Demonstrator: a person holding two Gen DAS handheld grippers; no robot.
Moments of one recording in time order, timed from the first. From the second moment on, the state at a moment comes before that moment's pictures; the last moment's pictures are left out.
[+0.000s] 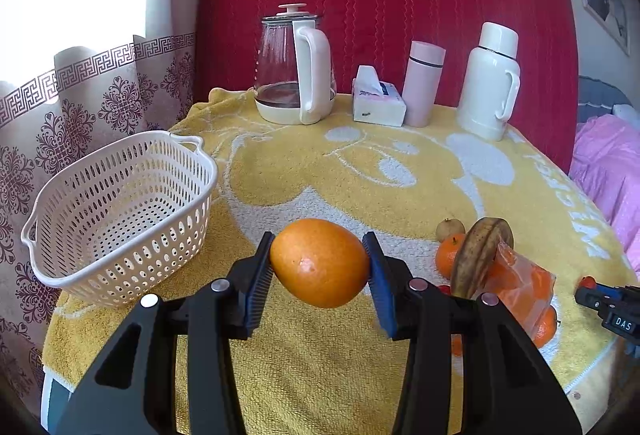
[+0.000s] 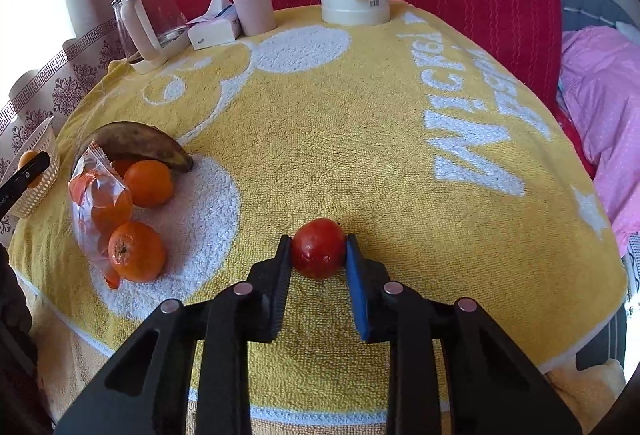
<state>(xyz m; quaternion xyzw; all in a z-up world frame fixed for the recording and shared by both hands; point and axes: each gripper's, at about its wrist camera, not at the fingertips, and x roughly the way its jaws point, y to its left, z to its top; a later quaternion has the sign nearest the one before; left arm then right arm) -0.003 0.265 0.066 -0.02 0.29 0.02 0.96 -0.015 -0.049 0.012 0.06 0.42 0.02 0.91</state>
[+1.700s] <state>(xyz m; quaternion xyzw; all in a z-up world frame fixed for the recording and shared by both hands) -0.052 0.475 0.190 -0.15 0.17 0.16 0.96 -0.005 0.254 0.130 0.00 0.32 0.30 0.90</state>
